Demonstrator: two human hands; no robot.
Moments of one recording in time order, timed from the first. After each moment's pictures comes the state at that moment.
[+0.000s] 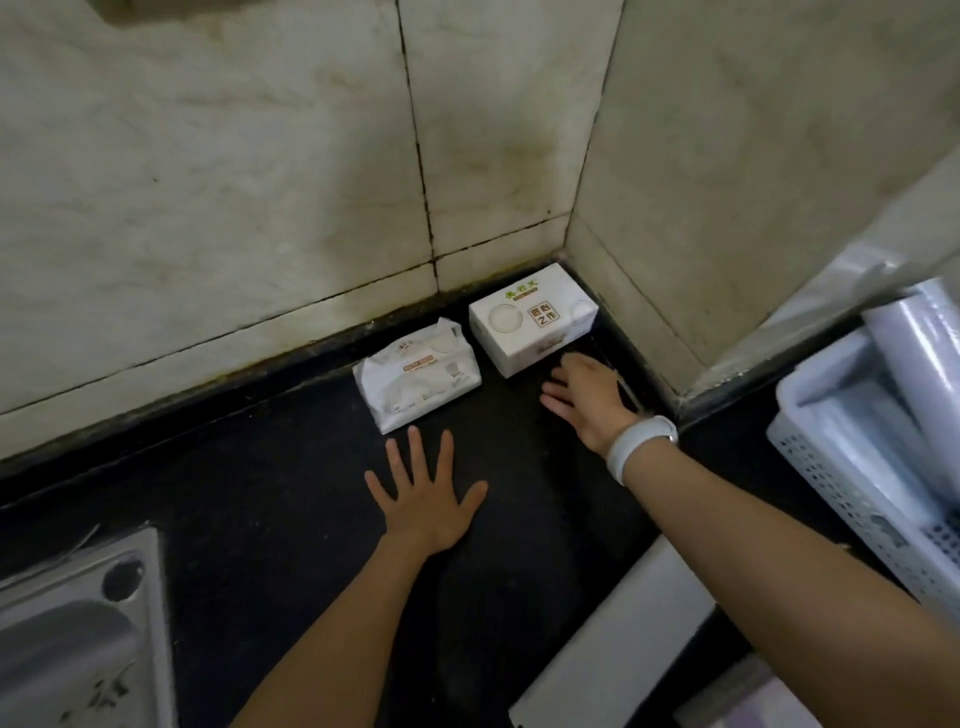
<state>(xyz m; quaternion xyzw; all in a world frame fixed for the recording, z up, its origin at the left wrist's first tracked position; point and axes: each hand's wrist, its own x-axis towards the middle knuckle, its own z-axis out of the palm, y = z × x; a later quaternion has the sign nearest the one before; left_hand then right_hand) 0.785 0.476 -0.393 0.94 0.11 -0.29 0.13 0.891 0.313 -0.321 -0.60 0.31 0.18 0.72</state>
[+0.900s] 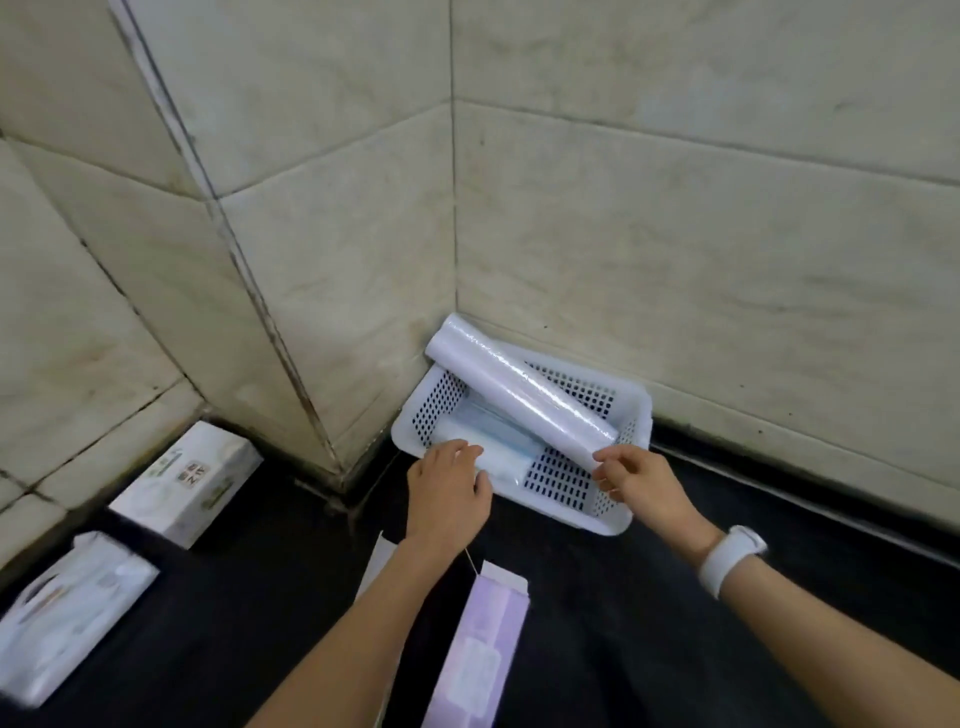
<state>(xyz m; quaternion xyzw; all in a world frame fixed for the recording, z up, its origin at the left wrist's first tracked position) 0.775 0.154 -0.275 0.92 -0.30 -0.05 0.24 0.662 -0.026 -0.247 -0.78 0.37 -0.06 0.50</state>
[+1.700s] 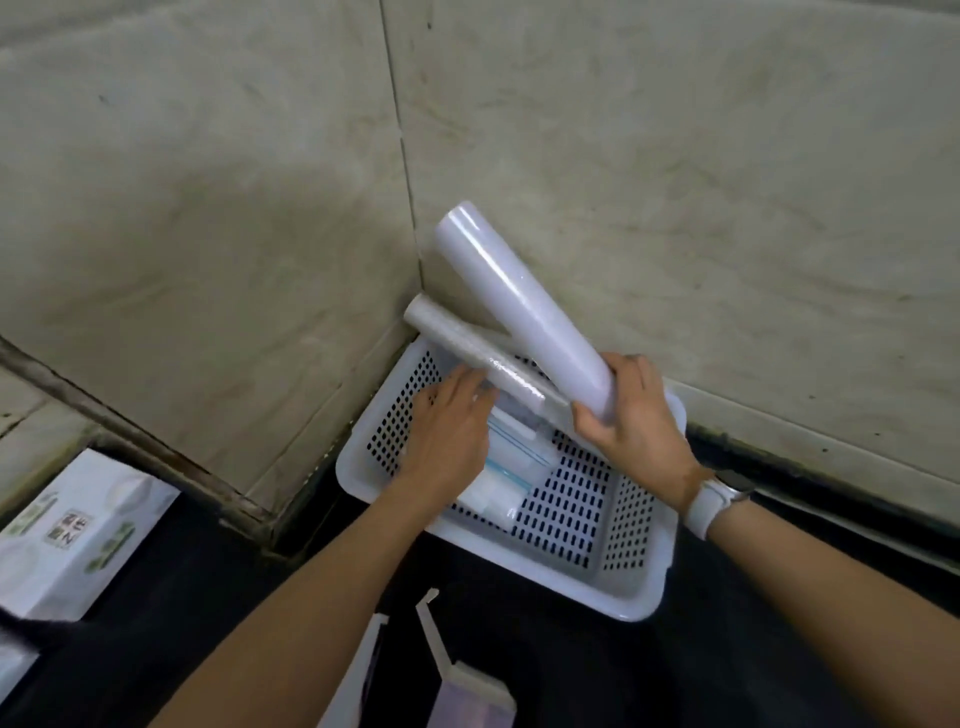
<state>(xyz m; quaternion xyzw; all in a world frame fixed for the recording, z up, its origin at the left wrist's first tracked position) 0.875 0.060 -0.319 0.89 -0.44 0.03 0.13 0.756 -0.107 -0.280 -0.94 0.20 -0.16 0.23</state>
